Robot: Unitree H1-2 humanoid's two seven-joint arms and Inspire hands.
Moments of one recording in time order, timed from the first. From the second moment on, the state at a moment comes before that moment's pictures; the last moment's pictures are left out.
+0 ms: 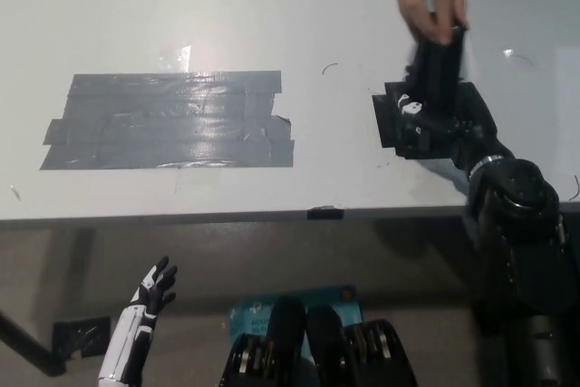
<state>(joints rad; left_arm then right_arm) 0.06 0.14 -0.03 0.11 0.09 -0.24 -0.02 -0.67 -0.02 -0.16 0.33 0.00 0.43 0.02</state>
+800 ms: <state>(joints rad) 0.05 0.14 -0.03 0.11 0.09 -0.24 -0.03 -0.64 -0.09 -0.03 0.26 0.01 0.47 0.05</state>
